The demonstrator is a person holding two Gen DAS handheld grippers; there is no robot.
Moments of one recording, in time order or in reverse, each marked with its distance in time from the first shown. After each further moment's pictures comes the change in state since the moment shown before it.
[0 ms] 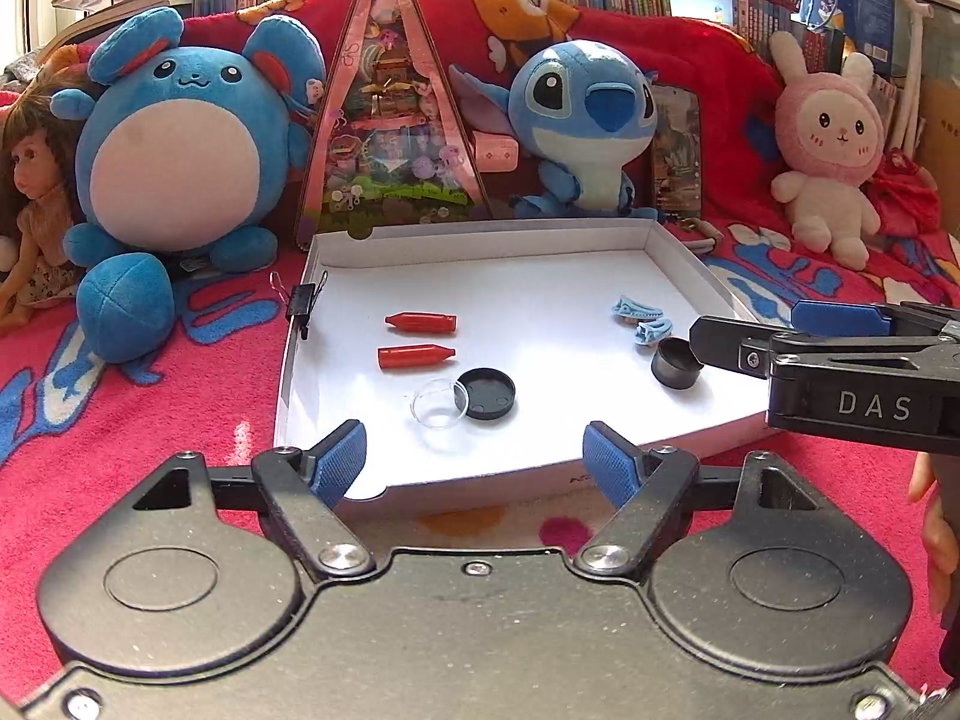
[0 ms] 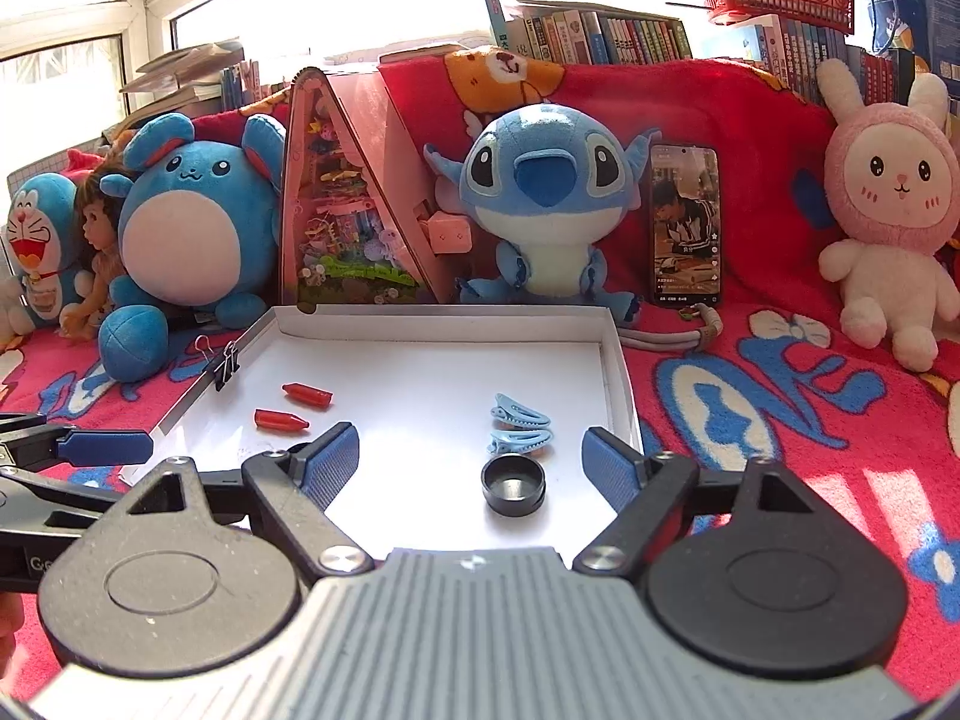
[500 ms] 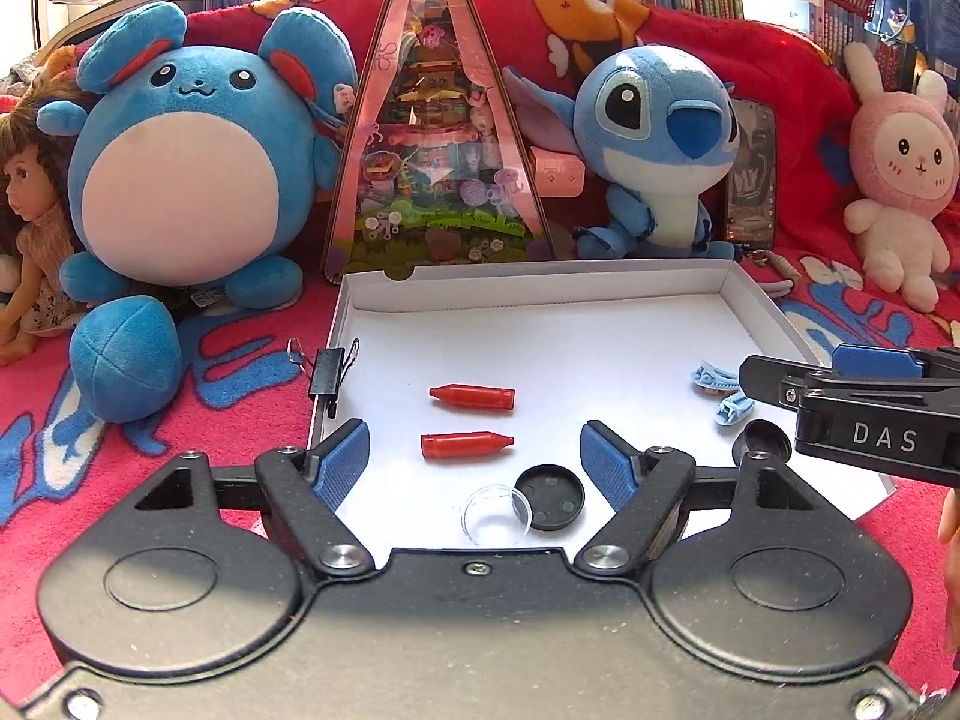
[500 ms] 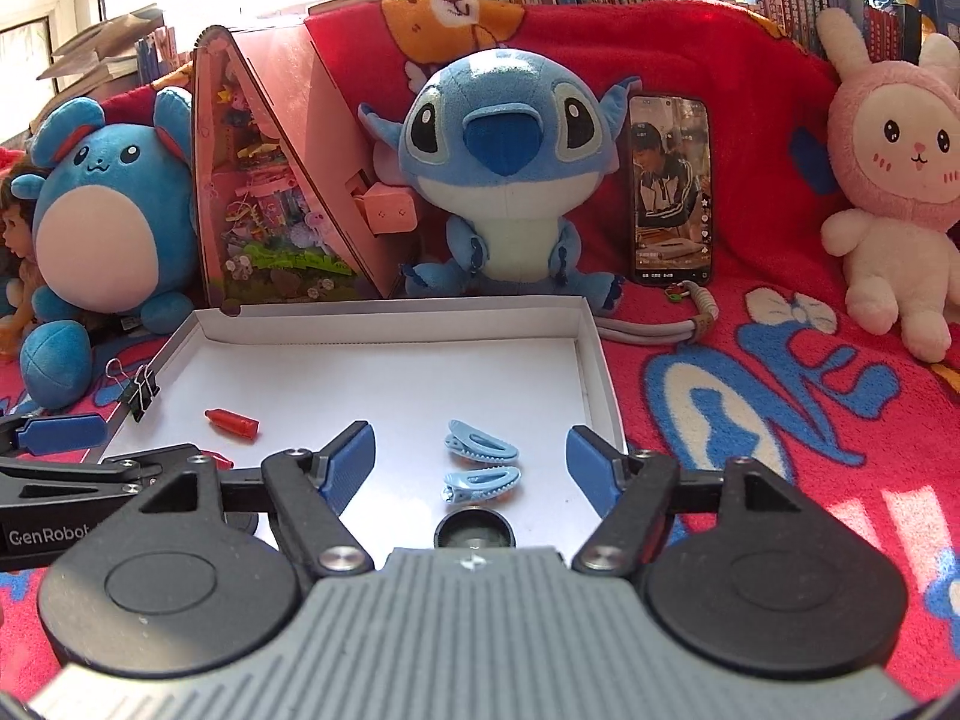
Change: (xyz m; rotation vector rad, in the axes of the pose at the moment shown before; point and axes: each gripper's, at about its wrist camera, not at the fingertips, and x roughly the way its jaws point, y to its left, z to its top) left arm 0.051 0.016 0.050 -0.030 0.016 0.077; right arm 0.060 -0.014 0.030 0.047 0.089 -0.076
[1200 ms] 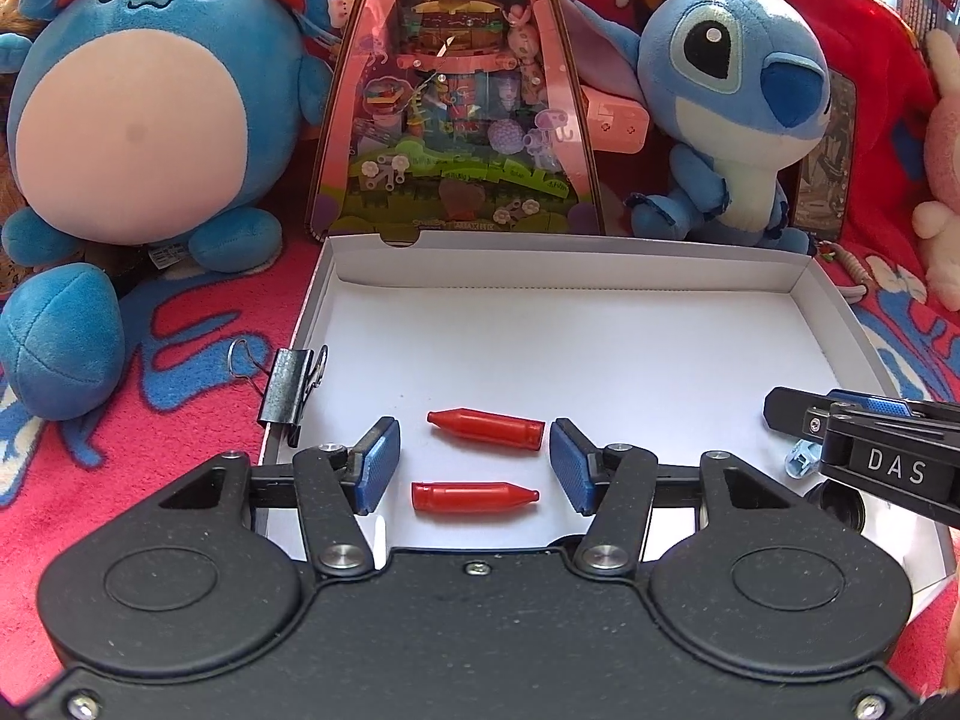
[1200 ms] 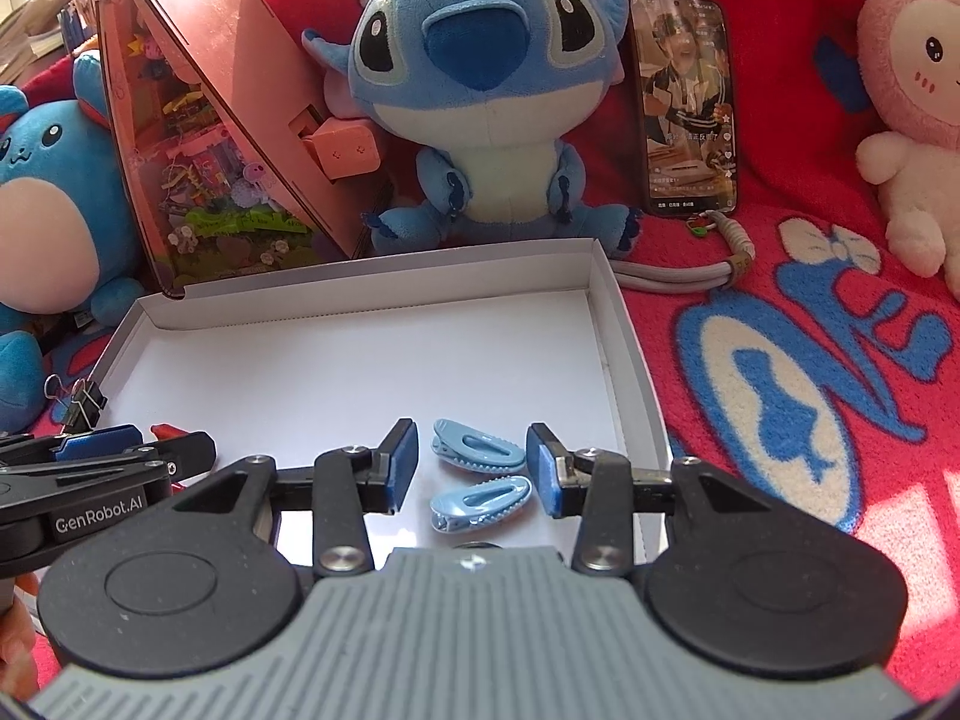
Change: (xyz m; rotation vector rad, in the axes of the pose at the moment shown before) left arm 0.079 0.005 0.025 -0.076 0.134 0.032; right arm 0.066 -0.003 0.017 0.084 0.168 -0.011
